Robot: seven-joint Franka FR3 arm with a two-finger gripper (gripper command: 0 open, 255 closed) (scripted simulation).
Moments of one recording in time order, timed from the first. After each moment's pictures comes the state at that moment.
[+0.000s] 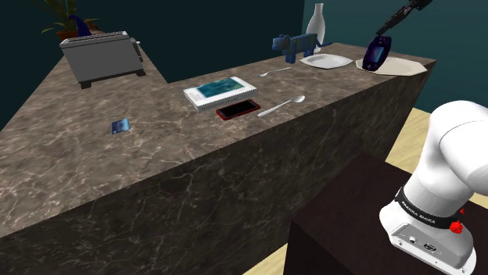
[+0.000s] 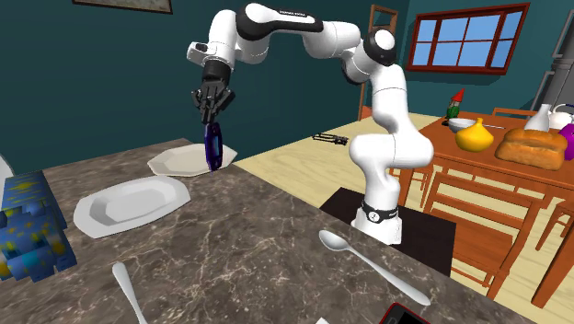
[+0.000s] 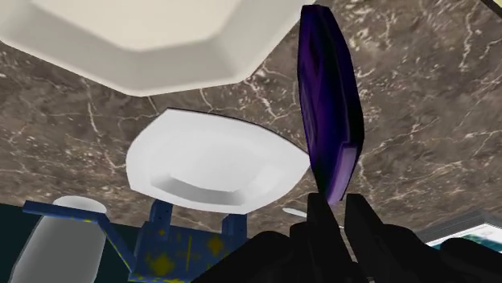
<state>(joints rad) 0.49 -0.63 -1.25 -1.88 0.05 1.91 -1.14</state>
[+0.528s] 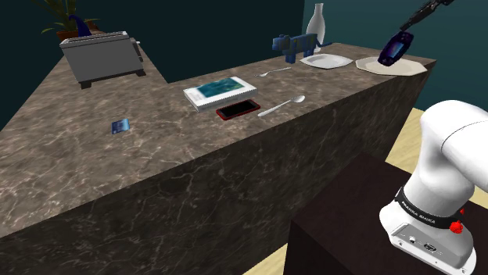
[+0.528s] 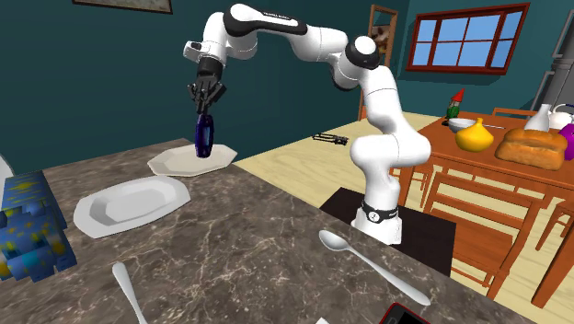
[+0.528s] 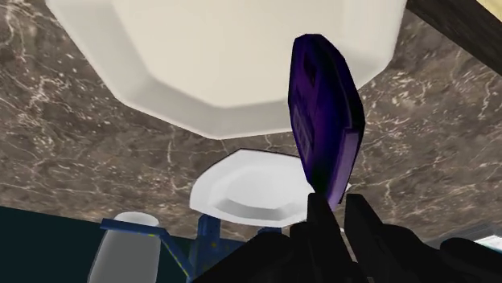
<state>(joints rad) 0.71 -0.67 -1.53 -1.57 -0.01 1.72 -1.24</state>
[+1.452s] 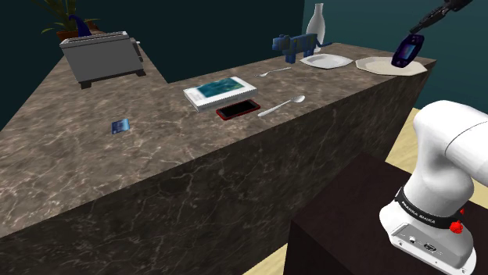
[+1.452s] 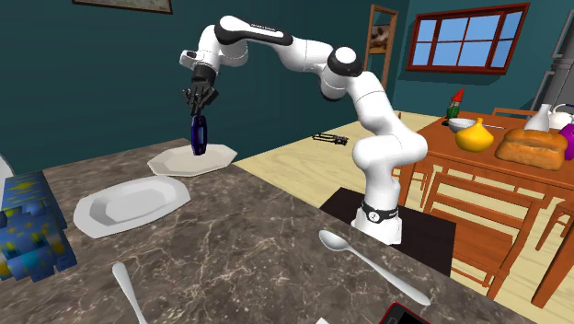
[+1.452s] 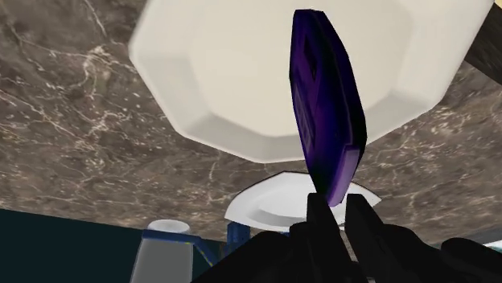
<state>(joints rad) 0.93 -0.78 -1.74 -1.31 -0.05 1.63 -1.31</state>
